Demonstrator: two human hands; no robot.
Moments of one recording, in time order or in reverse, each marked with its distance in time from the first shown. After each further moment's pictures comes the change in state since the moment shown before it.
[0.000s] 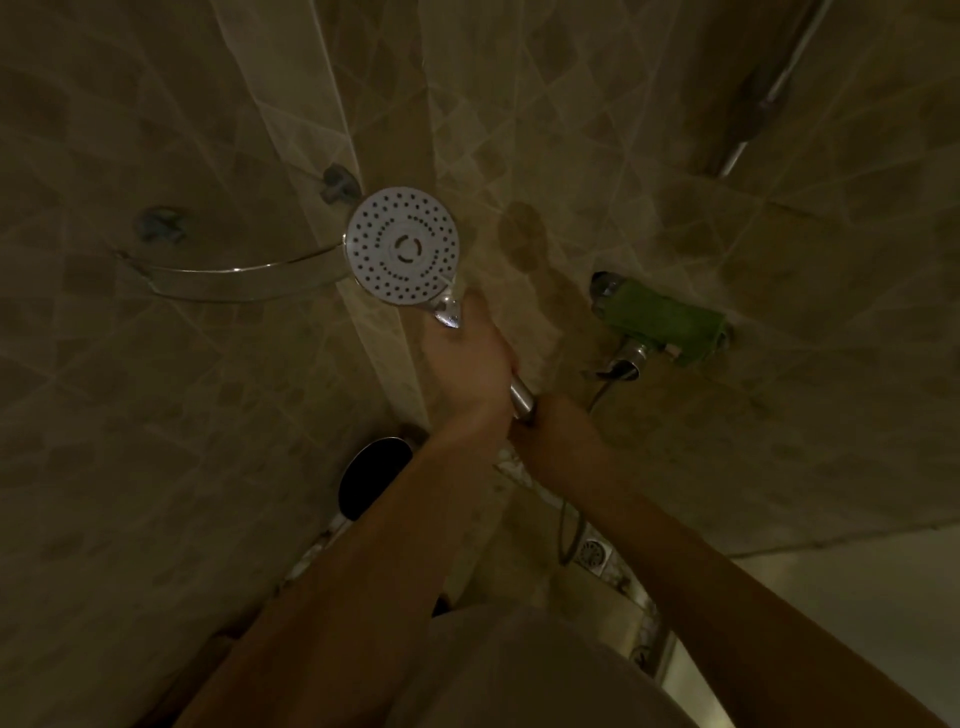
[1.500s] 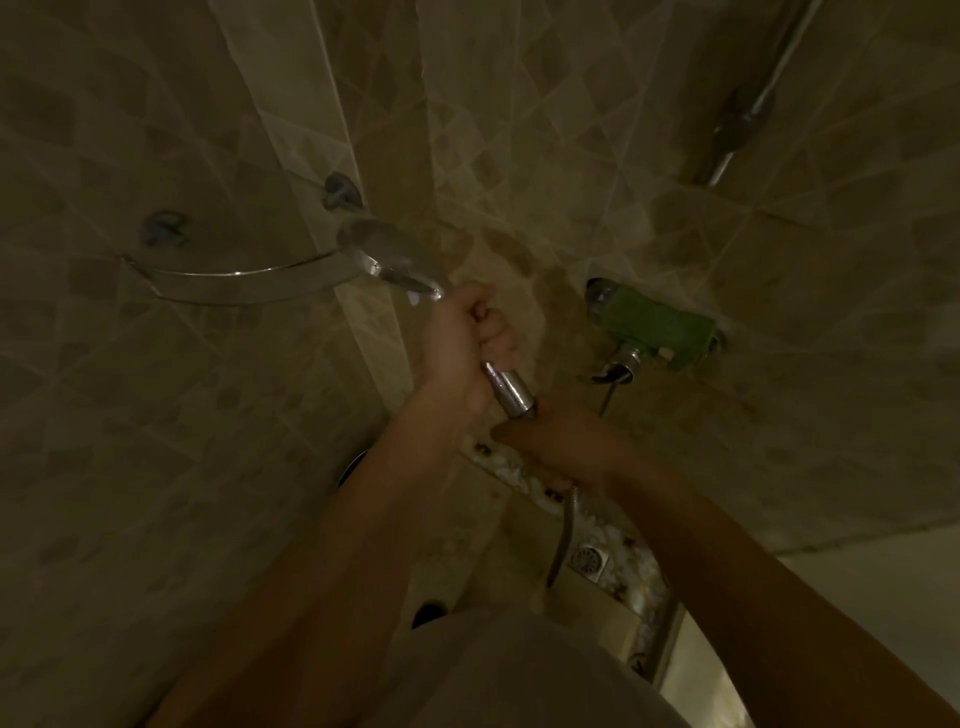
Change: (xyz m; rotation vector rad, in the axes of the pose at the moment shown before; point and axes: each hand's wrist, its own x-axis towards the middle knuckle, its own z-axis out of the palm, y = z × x) left_hand 0.003 0.035 -0.010 -0.347 -0.482 -0.443; right_hand -0.008 -0.009 -0.024 0.298 -0.303 0.062
